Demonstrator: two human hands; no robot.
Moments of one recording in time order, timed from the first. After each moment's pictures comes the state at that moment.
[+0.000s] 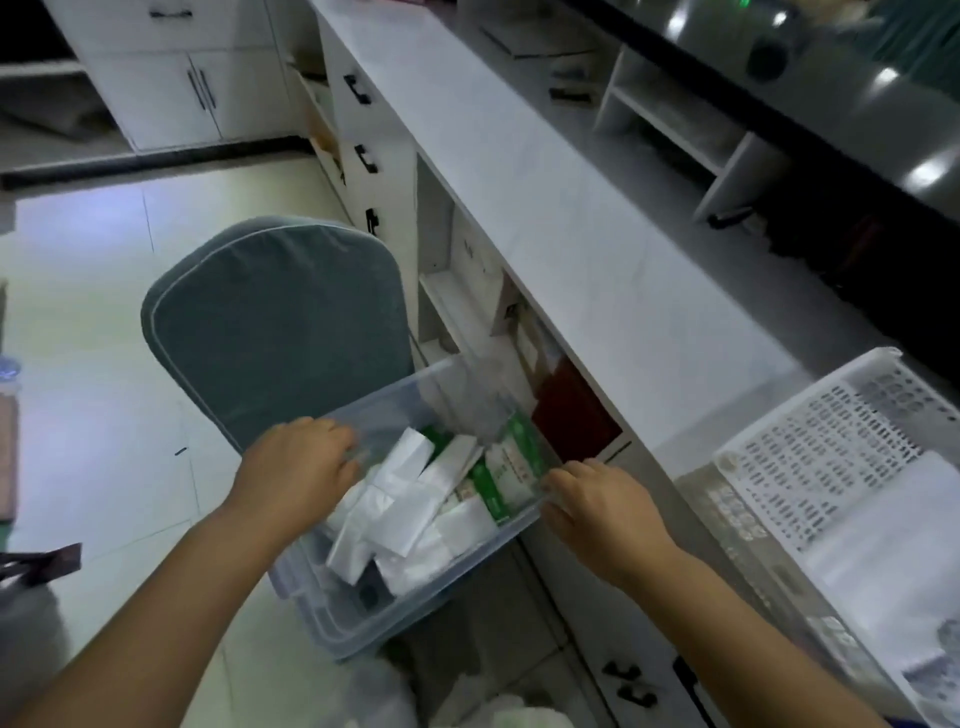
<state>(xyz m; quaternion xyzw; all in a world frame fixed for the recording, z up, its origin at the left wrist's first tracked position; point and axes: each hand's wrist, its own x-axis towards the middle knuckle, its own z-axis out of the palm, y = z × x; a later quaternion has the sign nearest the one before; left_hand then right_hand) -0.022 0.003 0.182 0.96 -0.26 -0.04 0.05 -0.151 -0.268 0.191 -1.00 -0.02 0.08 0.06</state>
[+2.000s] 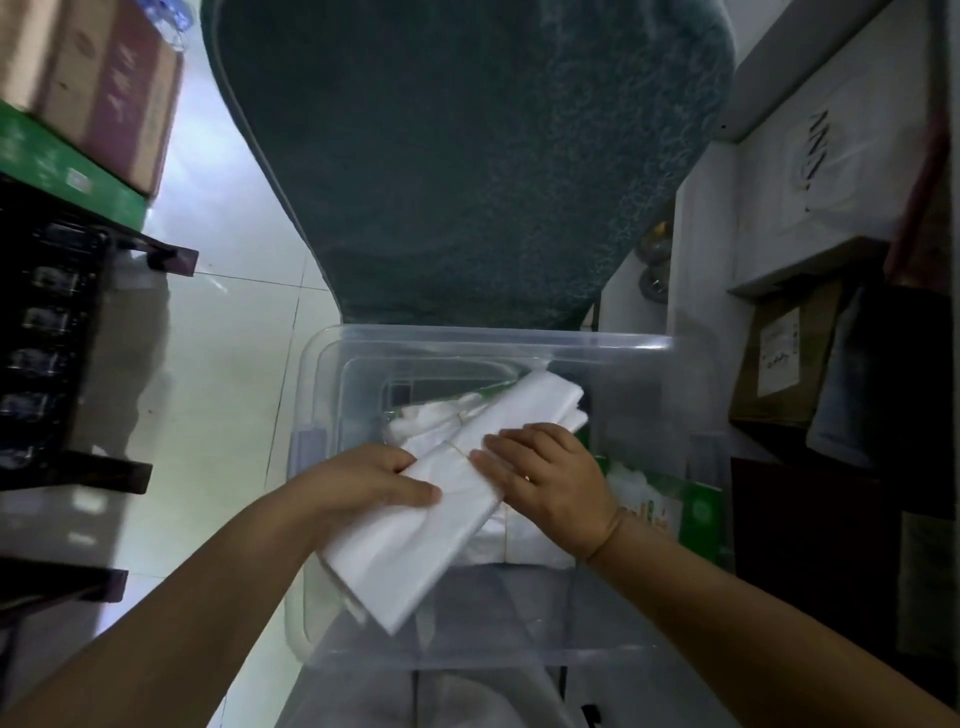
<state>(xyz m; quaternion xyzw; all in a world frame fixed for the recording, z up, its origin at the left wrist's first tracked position) 0.049 0.033 -0.042 0.63 0.27 -0.51 0.52 0.078 -0.207 -0.094 -0.85 -0.50 -0.08 0.18</state>
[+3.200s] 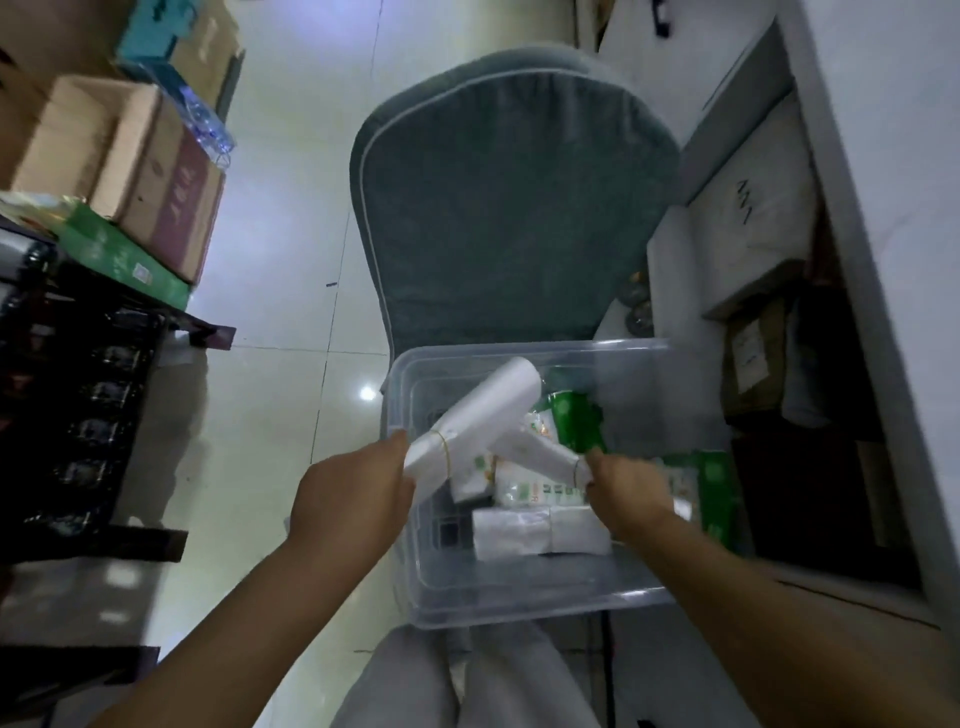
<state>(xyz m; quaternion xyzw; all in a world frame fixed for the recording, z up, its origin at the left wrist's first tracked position) -0.031 0.088 0.061 0.97 0.06 -0.19 0.12 0.026 -0.197 -0.040 -0.95 -0.13 0.26 -0.07</state>
